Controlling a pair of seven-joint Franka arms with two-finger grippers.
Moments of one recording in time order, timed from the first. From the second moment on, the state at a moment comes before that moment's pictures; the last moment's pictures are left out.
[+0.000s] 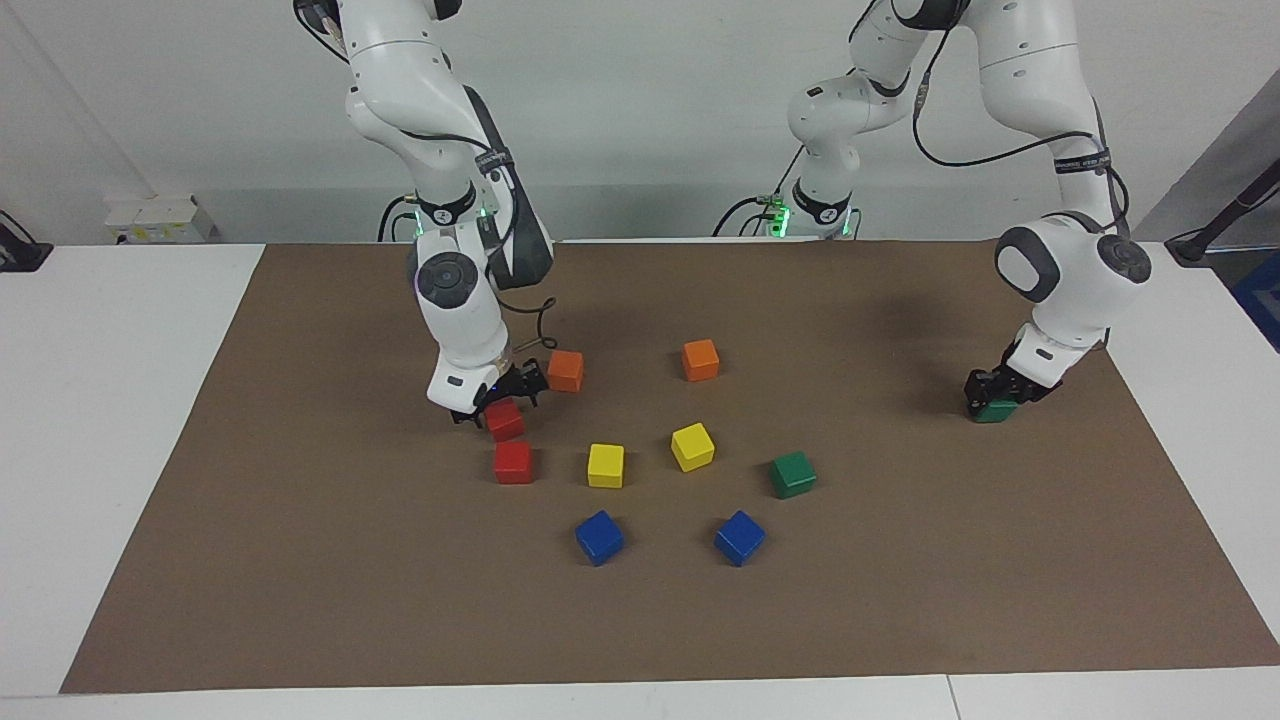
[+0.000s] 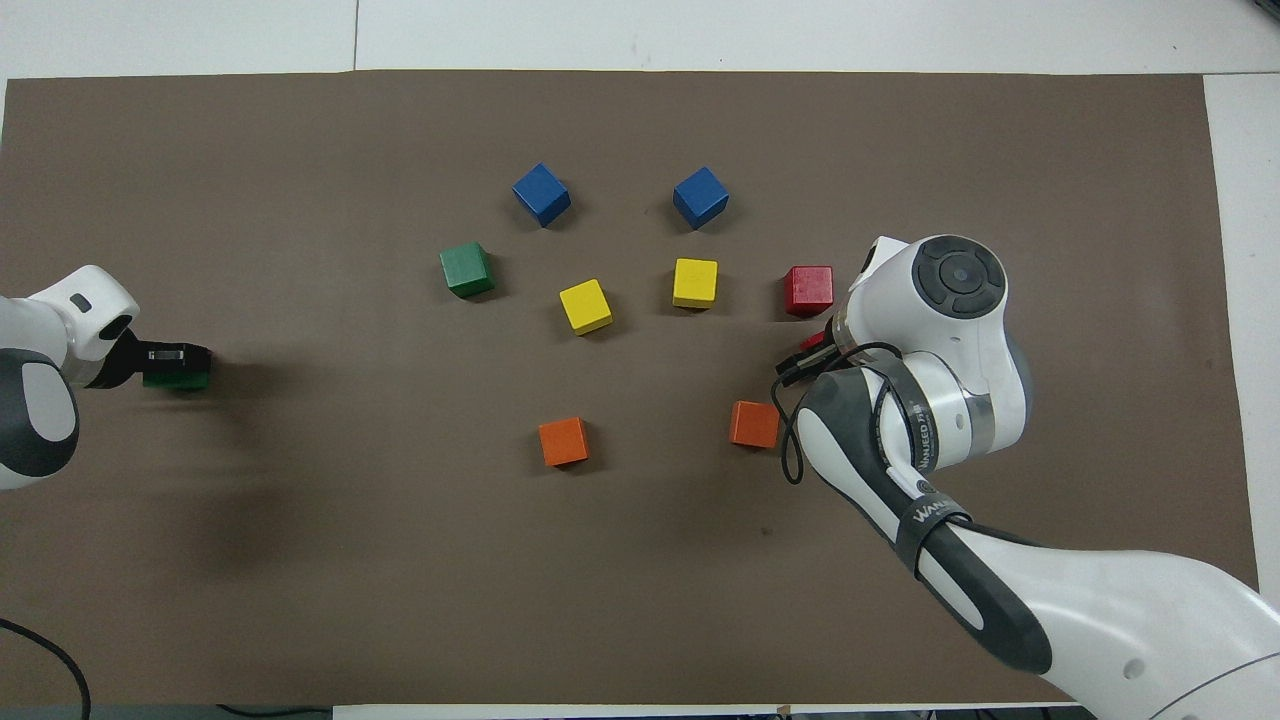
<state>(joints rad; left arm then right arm) 0.28 0.23 -0.06 -2.14 -0.05 2.42 0.32 0.28 0.30 0.01 -2.05 0.06 2.28 -0.11</state>
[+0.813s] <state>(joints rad) 0.28 0.23 -0.06 -2.14 -0.05 2.43 0.38 0.11 0.24 -0.01 -1.76 -0.01 1.97 -0.11</state>
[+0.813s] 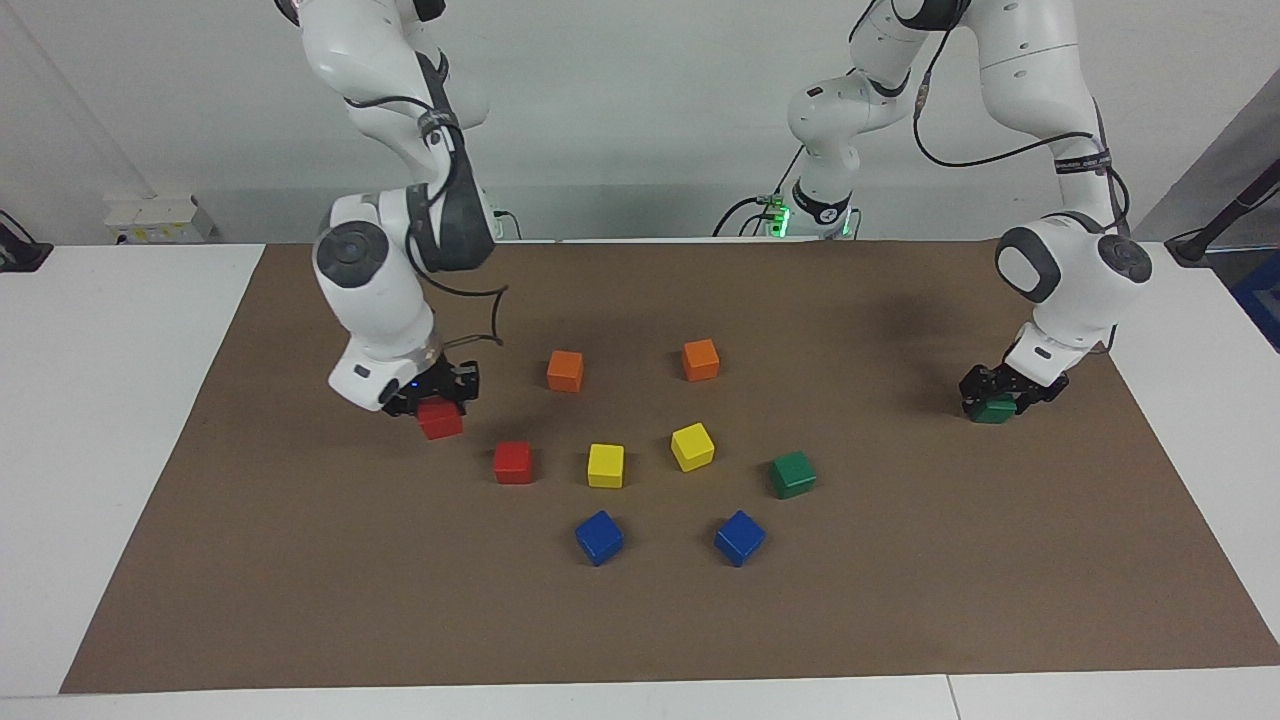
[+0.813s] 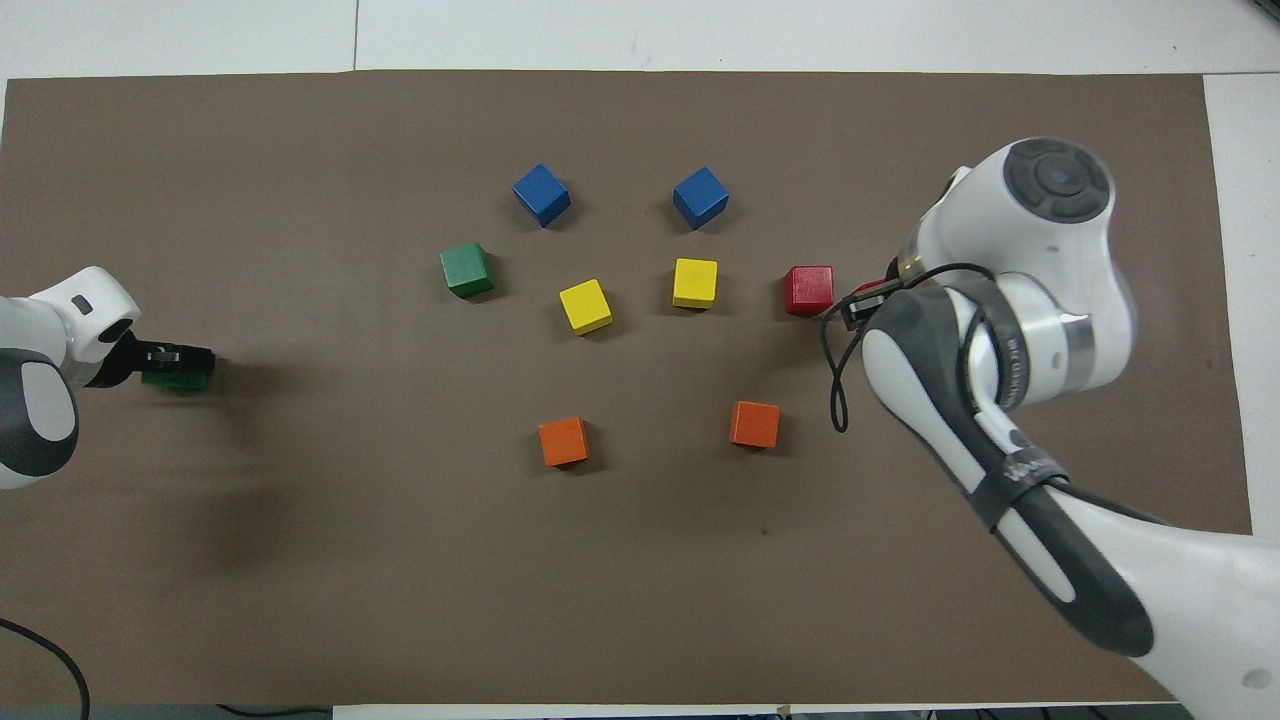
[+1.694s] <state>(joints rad) -0.02 0.23 -0.07 -1.72 -0.05 2.00 -0.15 -0.11 0.23 -0.01 -1.90 -0.01 2.14 -0.18</state>
